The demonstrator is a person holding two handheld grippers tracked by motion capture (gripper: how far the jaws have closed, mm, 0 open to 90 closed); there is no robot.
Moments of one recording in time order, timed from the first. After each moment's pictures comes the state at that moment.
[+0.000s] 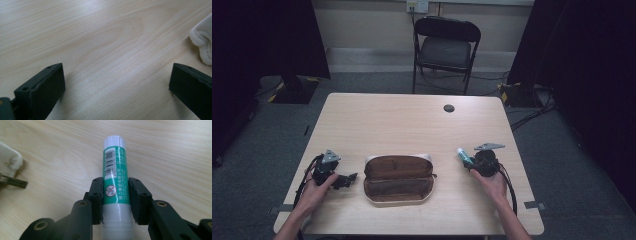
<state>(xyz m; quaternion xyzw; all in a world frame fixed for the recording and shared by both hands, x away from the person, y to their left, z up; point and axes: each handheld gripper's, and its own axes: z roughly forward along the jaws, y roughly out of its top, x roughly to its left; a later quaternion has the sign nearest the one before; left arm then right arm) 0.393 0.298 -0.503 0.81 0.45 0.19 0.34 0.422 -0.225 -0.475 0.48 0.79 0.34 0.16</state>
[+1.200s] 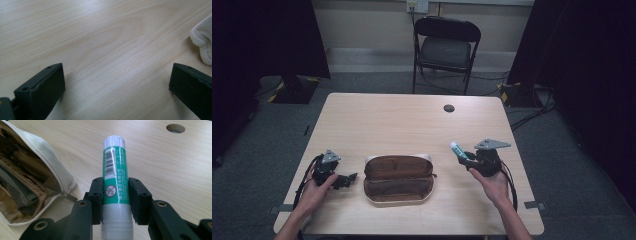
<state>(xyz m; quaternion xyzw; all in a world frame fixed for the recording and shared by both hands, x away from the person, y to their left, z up) 0.392 0.298 -0.503 0.81 0.45 0.19 0.34 0.396 -0.208 -0.421 0.40 0.80 0.42 0.17</state>
